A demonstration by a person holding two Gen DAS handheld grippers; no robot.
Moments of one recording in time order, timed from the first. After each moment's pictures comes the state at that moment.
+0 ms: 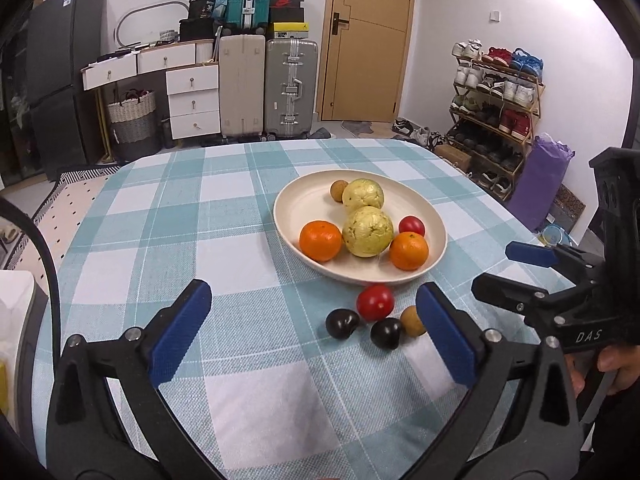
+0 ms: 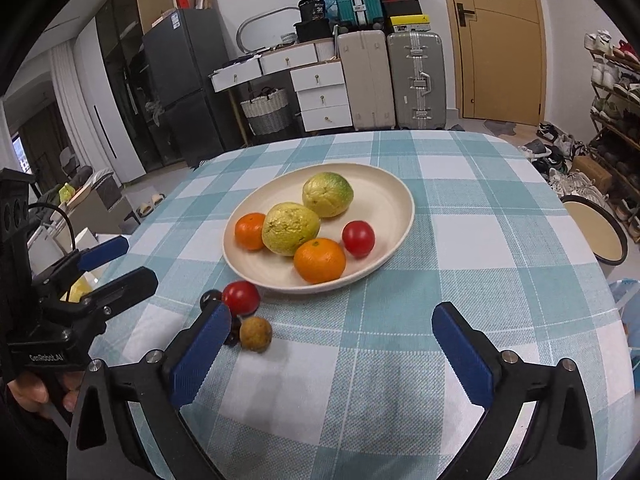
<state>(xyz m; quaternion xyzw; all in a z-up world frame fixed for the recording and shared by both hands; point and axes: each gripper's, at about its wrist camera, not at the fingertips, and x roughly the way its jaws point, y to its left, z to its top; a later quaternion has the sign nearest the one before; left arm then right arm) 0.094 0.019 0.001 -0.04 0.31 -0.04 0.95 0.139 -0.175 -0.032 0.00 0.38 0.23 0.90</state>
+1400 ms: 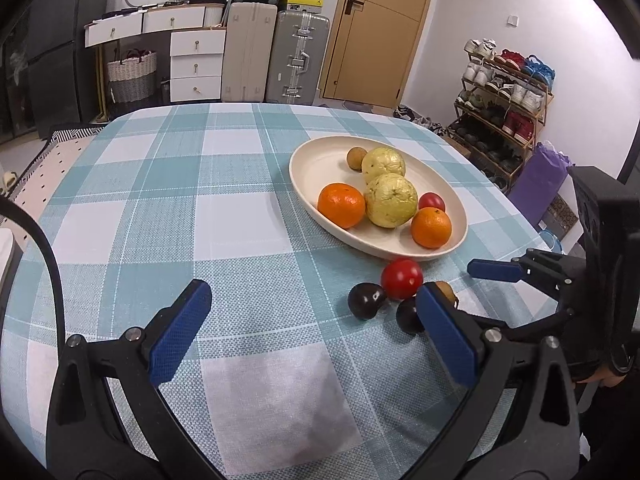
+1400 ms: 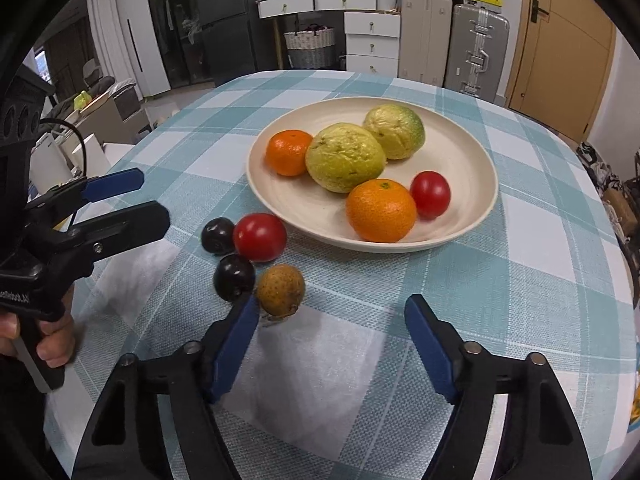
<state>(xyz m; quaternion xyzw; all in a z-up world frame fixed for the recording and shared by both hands) 0.113 0.040 -0.034 -0.09 0.36 -0.05 0.93 0.152 -0.123 -0.071 -0.13 0.44 0.28 0.84</state>
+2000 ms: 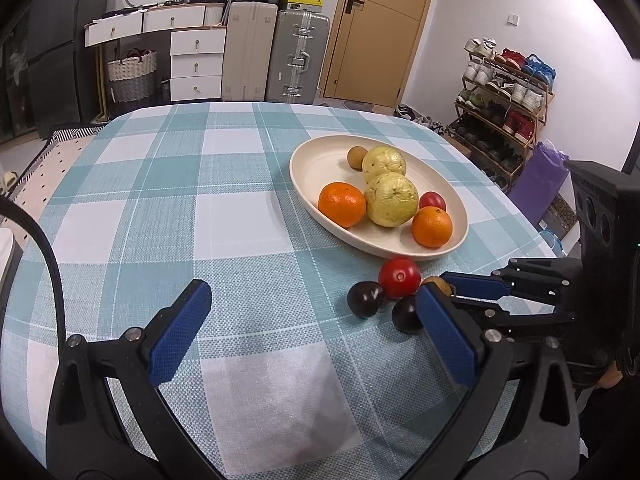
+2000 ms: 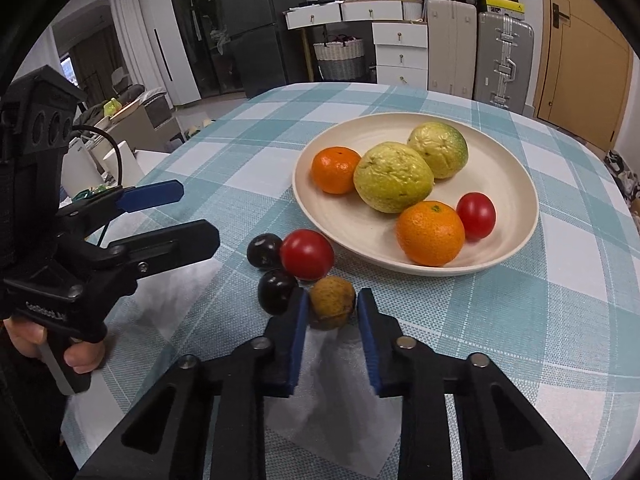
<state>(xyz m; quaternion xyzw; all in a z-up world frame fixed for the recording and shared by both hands) 0.113 0.039 -0.034 -0.09 0.36 -0.05 0.93 0.148 -0.110 -0.066 -0.10 0.42 0.34 0.84</state>
